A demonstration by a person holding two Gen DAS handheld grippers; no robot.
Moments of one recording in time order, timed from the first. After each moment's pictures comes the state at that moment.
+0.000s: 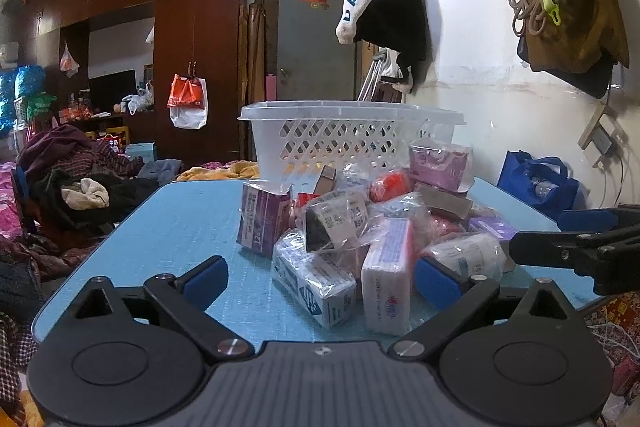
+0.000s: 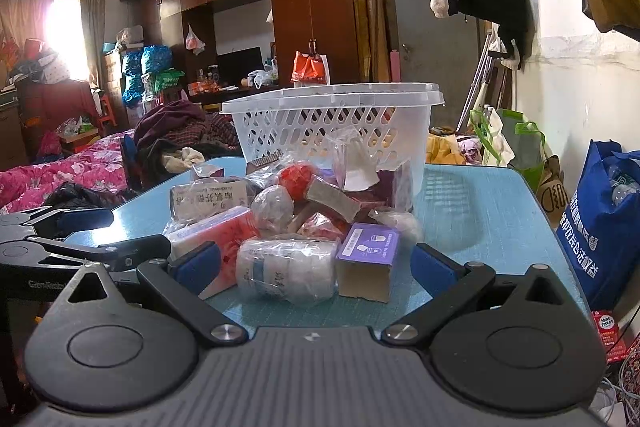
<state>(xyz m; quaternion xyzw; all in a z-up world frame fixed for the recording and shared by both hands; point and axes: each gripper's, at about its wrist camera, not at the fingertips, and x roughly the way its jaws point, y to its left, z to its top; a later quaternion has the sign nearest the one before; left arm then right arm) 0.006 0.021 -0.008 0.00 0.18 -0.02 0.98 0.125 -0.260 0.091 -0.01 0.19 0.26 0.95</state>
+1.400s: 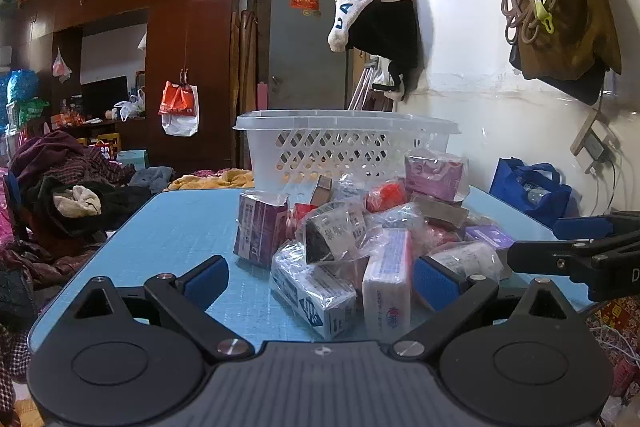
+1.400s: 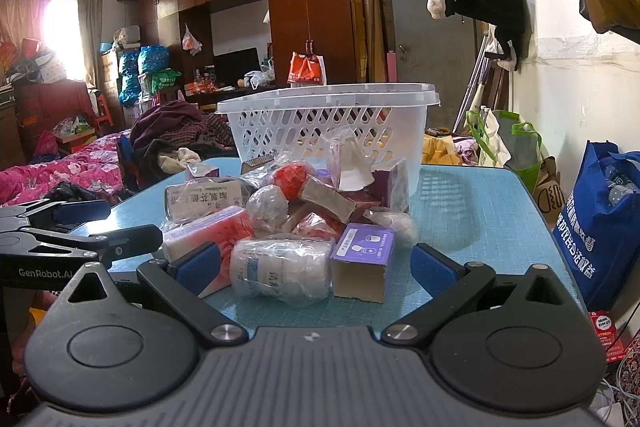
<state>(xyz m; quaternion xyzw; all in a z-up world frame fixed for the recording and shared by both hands) 0.007 0.030 -0.005 -0.01 0.17 -0.04 0.99 0.126 -0.262 0.089 -0.01 0.19 0.25 0.95</state>
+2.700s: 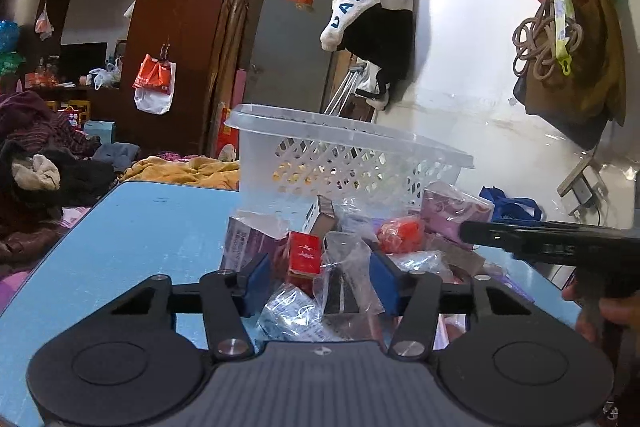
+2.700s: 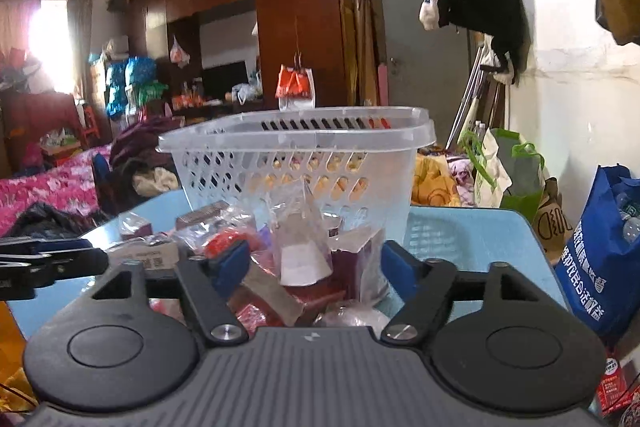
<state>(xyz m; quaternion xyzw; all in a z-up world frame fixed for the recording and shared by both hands) 0.068 0.063 -0.005 -0.08 0.17 -0.09 0.98 0.218 -0.249 0.096 -0.02 0.18 0.24 0.95</state>
